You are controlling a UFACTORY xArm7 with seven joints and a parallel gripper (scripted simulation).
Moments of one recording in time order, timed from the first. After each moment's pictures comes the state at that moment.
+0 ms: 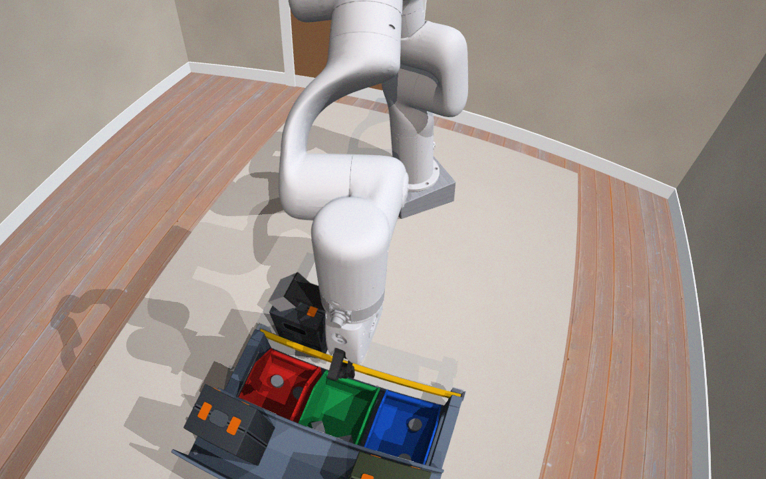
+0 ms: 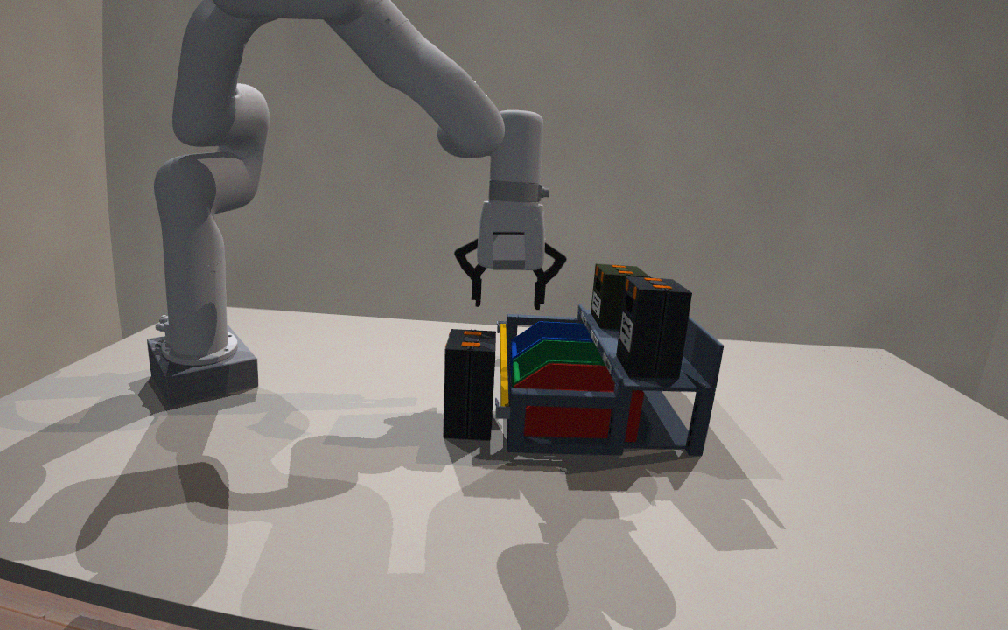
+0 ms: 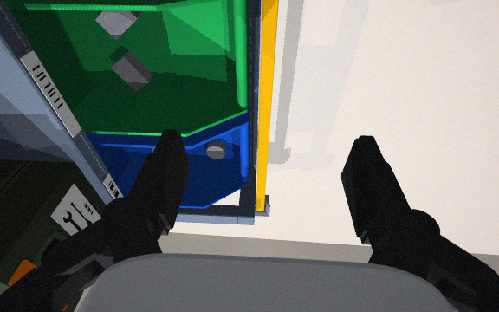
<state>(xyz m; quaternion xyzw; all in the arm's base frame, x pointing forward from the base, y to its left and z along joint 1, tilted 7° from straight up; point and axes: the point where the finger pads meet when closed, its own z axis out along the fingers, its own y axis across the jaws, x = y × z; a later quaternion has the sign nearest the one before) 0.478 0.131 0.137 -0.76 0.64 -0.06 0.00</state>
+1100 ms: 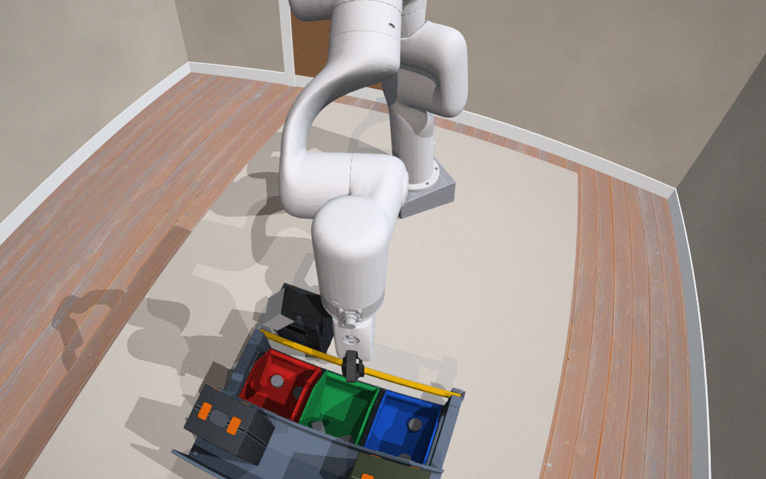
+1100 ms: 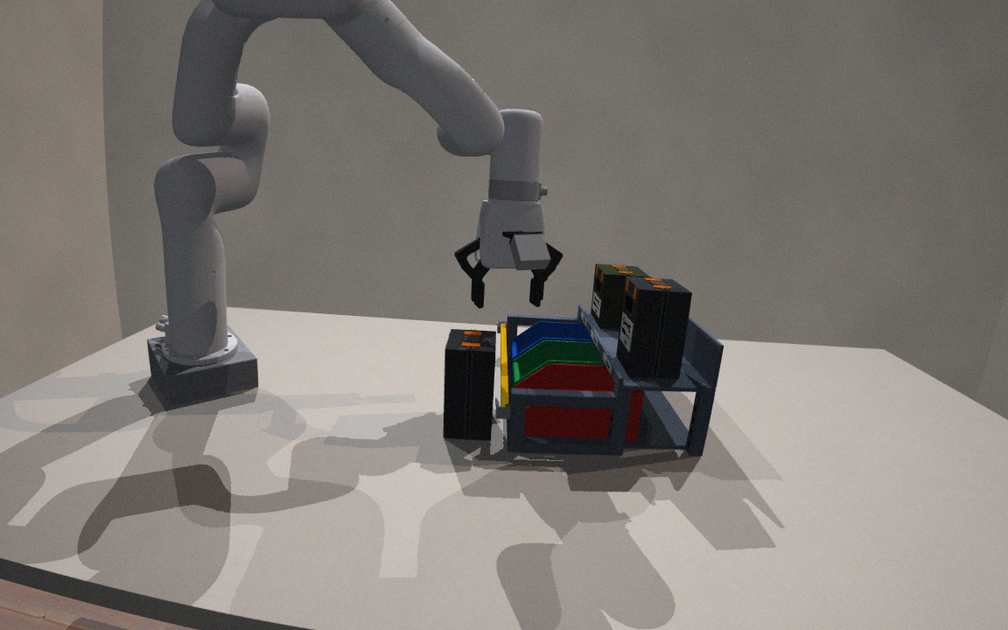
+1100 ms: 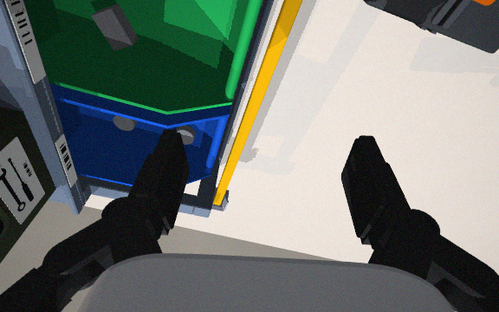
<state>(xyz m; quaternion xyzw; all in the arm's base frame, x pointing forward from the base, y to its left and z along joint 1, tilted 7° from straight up) 0.477 0.131 0.138 -0.85 0.52 -0.06 0.00</state>
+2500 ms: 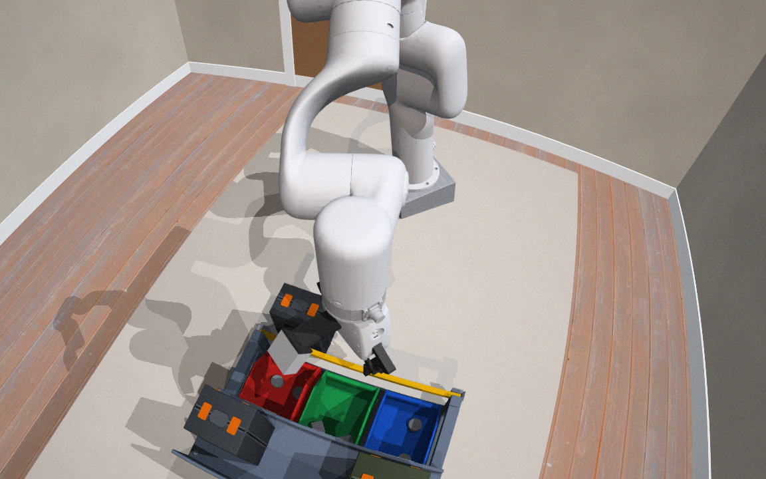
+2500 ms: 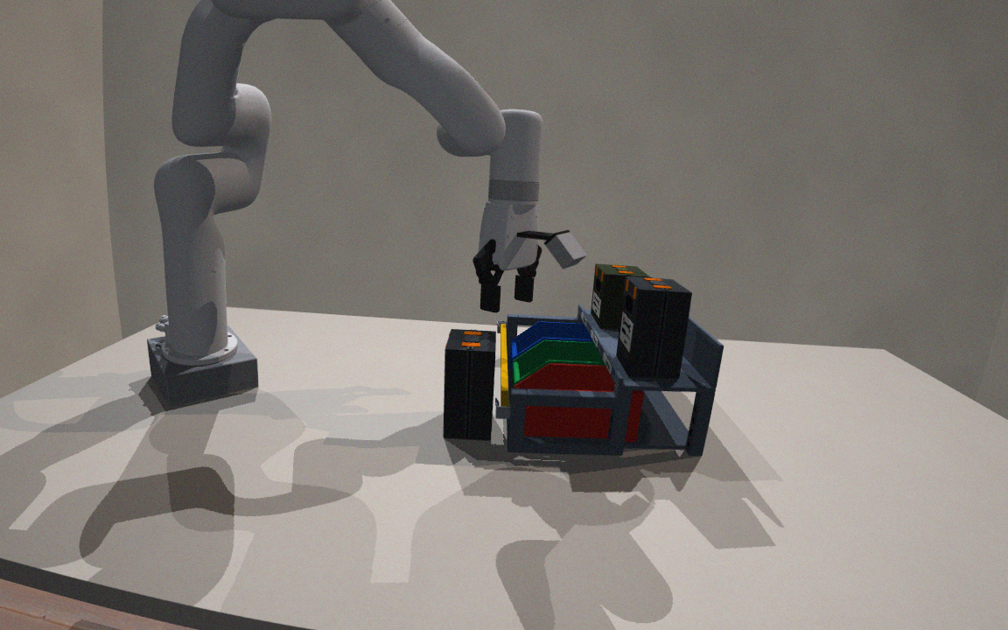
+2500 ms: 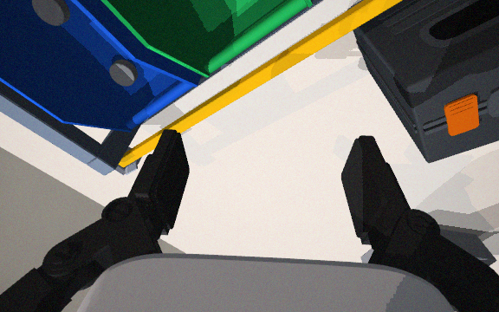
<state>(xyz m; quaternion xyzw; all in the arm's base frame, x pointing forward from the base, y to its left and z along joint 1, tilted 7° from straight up) 0.478 0.131 0.138 -0.97 0.22 -0.06 -0.03</state>
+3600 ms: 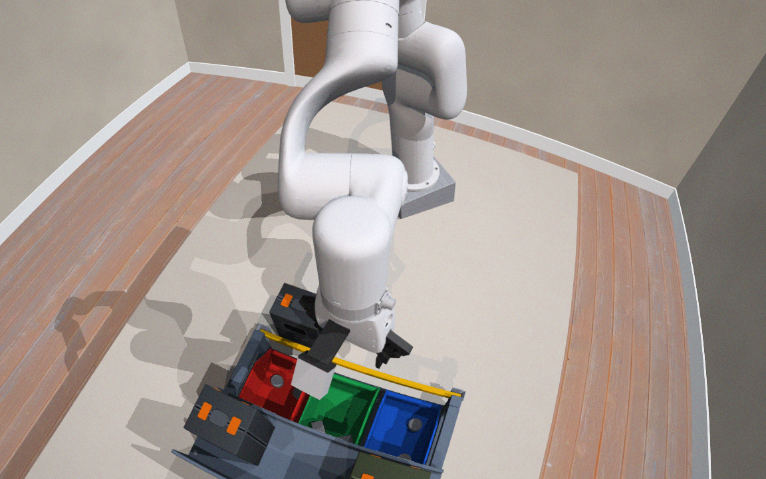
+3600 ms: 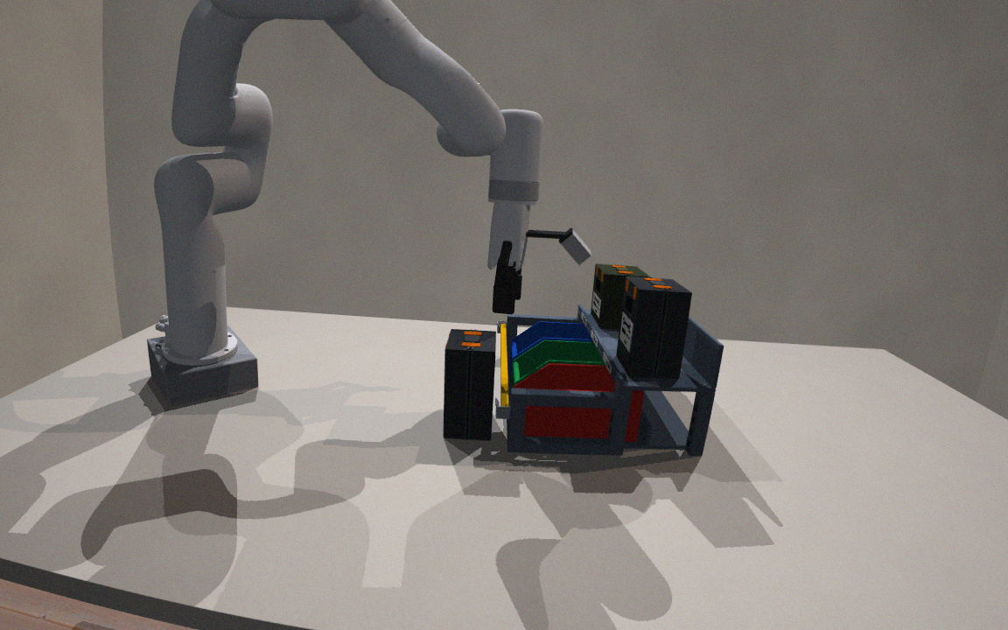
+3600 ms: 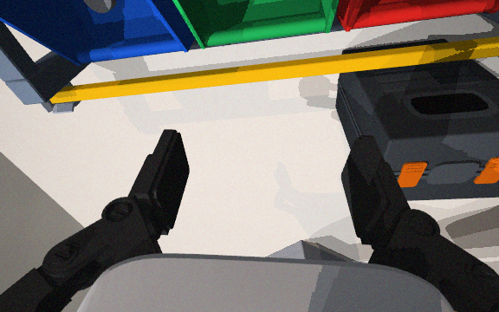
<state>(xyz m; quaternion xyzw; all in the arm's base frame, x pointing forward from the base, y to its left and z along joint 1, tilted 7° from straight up) 0.478 0.131 0.138 -1.00 -0.01 -0.05 -0.04</state>
